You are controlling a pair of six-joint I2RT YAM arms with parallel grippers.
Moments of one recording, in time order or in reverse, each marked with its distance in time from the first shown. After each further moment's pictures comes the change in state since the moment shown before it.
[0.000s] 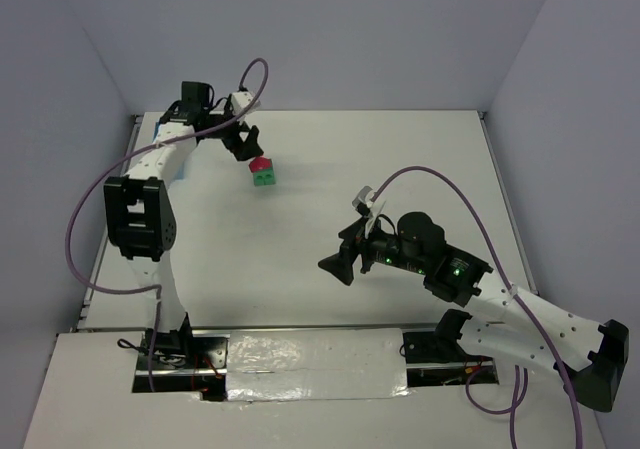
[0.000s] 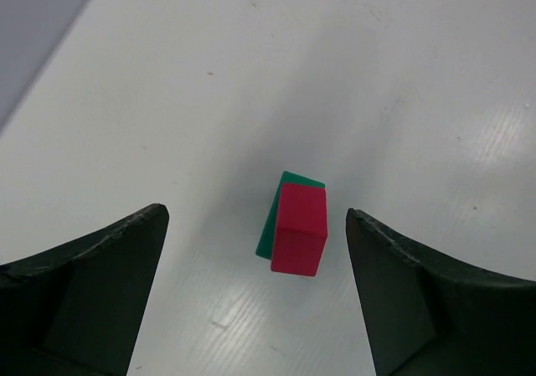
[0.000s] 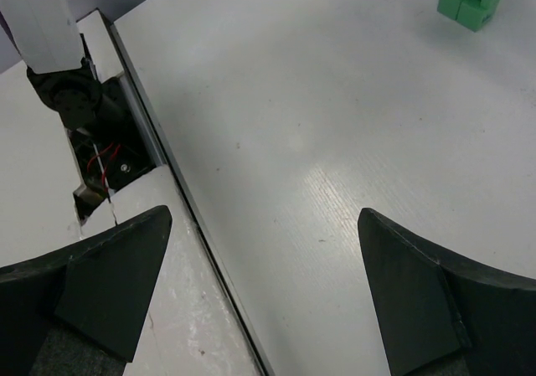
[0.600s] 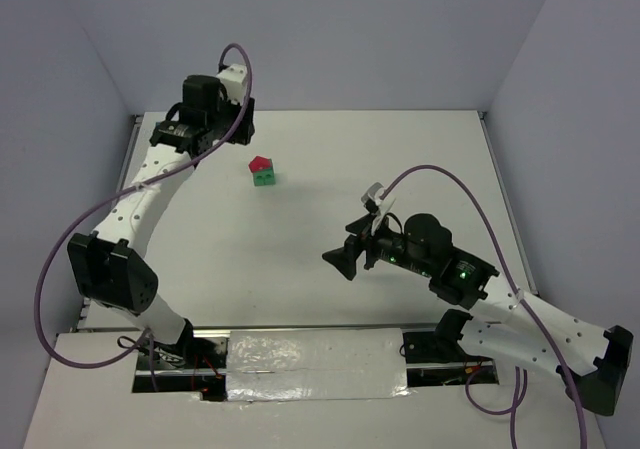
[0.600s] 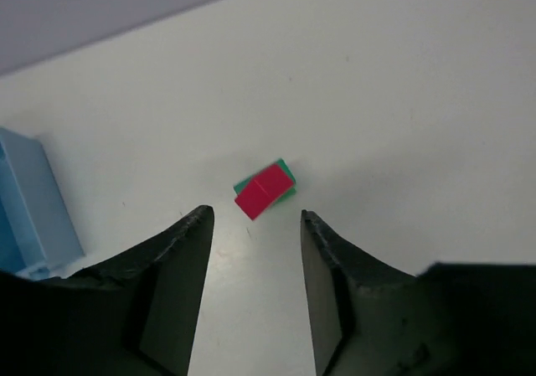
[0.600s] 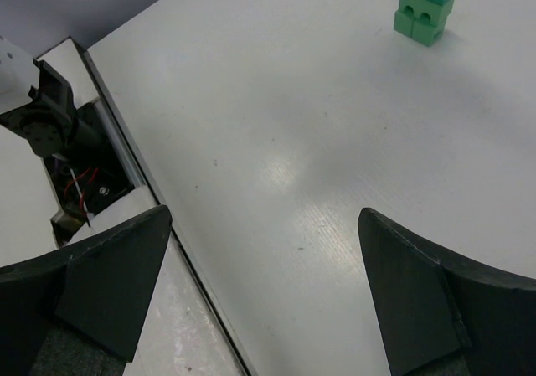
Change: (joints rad) left arm -0.190 -0.462 -0.105 0.013 -0.727 -0.583; right arm 0.000 -0.033 0.000 -0.005 0.084 -0.003
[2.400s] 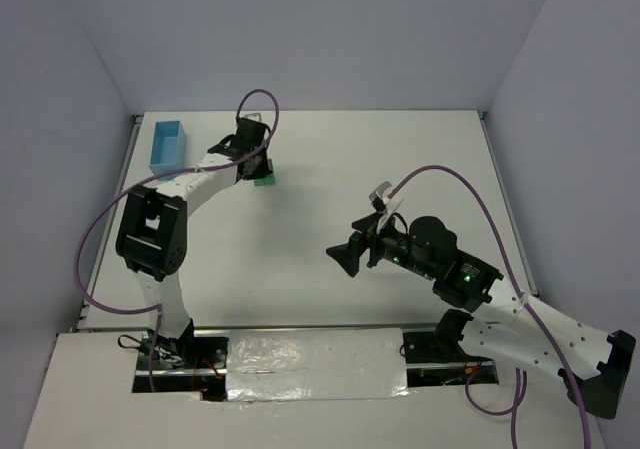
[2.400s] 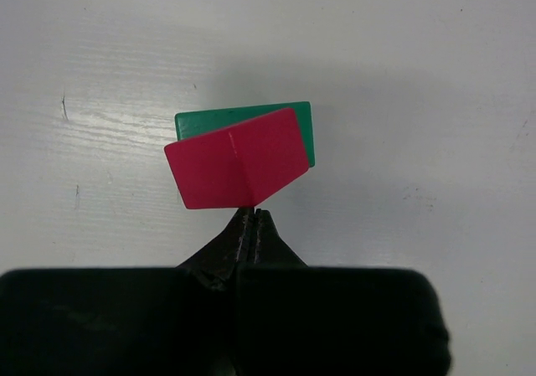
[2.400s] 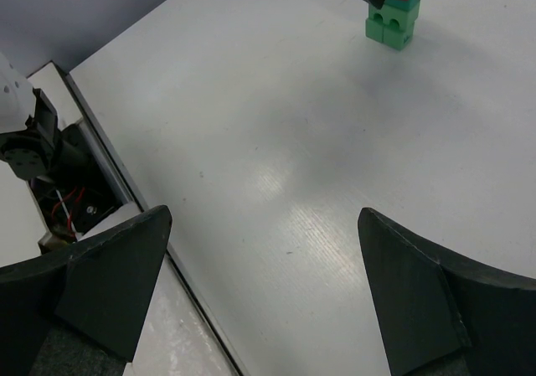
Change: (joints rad) left arm -0.113 0.275 -0.251 0.156 -0.287 -0.558; right arm 0.000 -0.045 -0.013 -0.003 0.085 0.023
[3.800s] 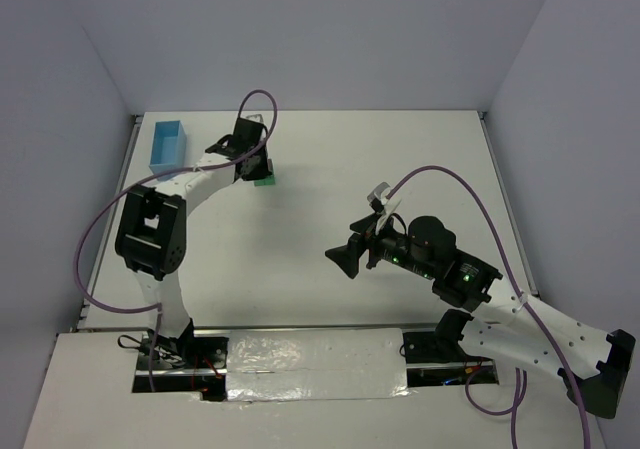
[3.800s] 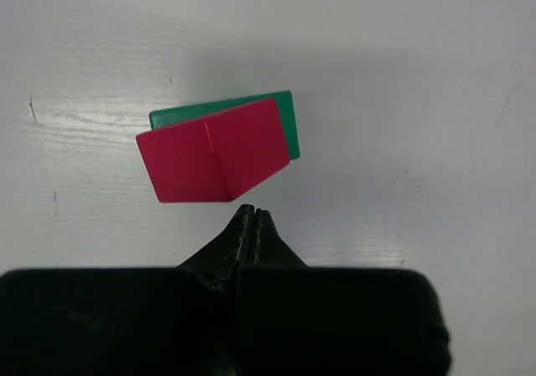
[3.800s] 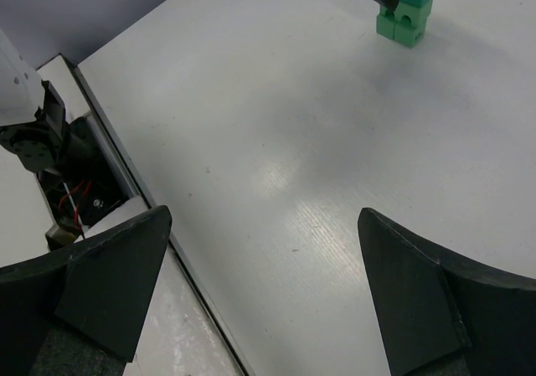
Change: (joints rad) left arm 0.018 0.021 0.023 -0.001 0.082 0.027; right arm 0.000 0.005 0.000 0.000 -0.026 0.000
